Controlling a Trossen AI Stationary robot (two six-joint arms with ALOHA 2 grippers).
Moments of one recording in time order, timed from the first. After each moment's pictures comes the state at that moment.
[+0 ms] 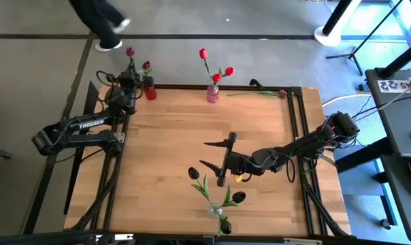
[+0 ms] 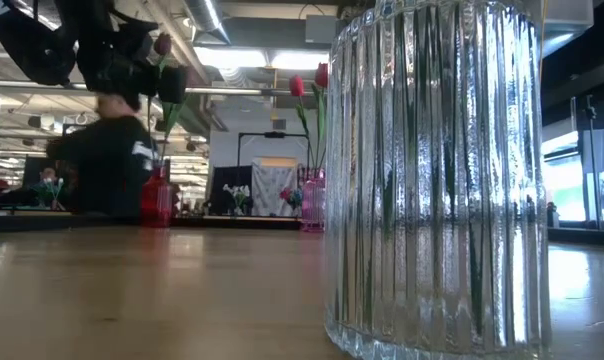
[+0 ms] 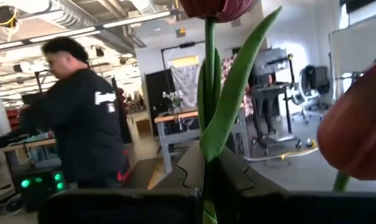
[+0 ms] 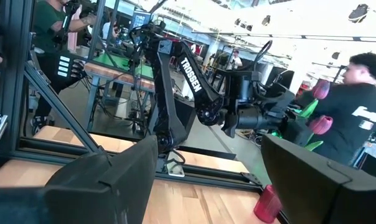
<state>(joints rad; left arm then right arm) 0.79 1.01 0.34 1.00 -0.80 0.42 0.41 1.61 1.05 0.71 0.60 -0.39</state>
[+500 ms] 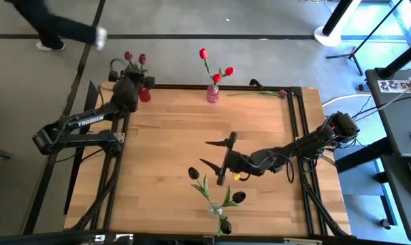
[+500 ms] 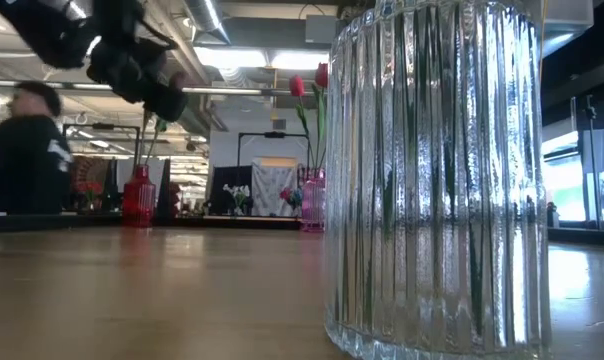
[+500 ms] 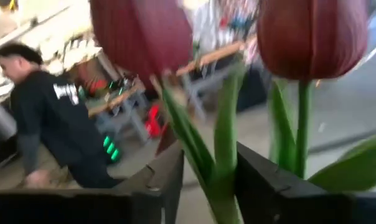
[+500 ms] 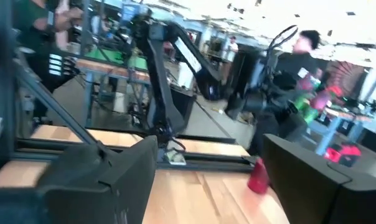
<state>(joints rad) 0.79 1.02 0.48 0.55 -0.96 0.41 0.41 1.61 1.05 0.66 0.67 -0.29</state>
